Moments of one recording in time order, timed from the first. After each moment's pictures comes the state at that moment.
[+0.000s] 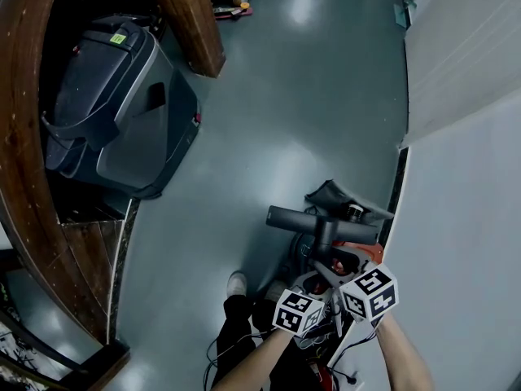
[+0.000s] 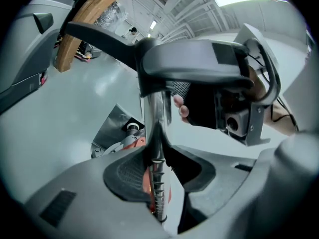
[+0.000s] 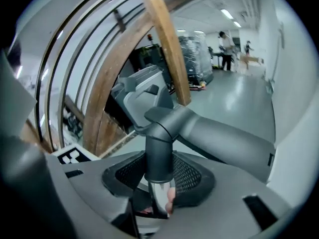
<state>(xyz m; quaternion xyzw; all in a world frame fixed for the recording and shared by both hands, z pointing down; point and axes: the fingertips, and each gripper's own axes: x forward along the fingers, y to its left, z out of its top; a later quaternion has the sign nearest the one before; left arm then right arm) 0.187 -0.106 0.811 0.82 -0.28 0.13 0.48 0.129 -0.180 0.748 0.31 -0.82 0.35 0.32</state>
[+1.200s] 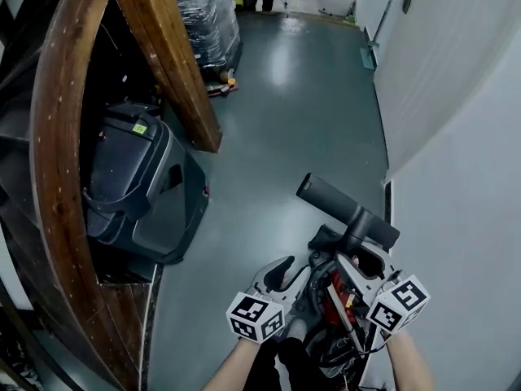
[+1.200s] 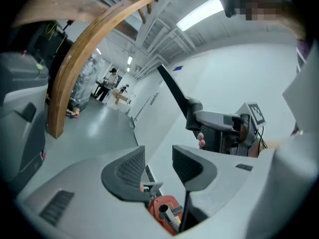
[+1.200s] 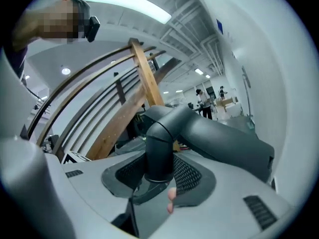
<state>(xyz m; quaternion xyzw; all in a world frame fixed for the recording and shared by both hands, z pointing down) 0.050 -0.244 0.581 0.90 -0.32 0.04 0.30 0.132 -0.256 0.501 0.47 -0.85 0.22 0.03</state>
